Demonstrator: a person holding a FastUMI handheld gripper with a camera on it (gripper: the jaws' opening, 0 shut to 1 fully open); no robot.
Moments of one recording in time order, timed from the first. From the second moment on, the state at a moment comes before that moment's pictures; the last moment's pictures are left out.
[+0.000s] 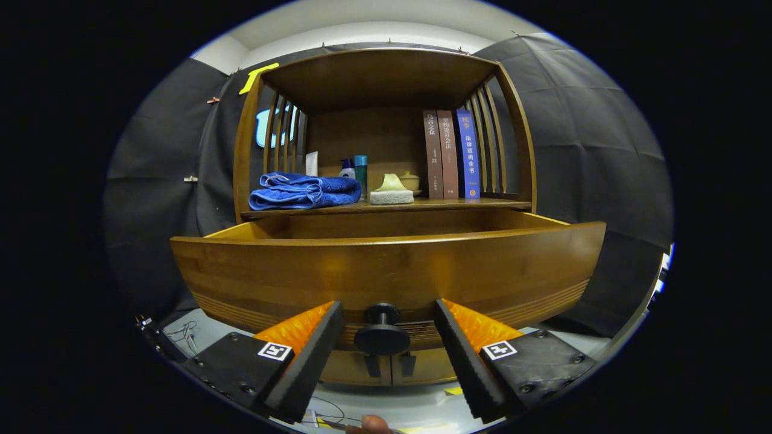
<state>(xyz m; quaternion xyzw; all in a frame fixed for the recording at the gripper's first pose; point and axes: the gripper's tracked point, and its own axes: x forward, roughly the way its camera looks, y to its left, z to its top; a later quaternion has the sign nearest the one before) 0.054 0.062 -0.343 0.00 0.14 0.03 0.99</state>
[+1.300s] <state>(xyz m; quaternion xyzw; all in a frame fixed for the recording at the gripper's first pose) 0.197 0.071 -0.359 0.03 0.16 0.04 0.99</state>
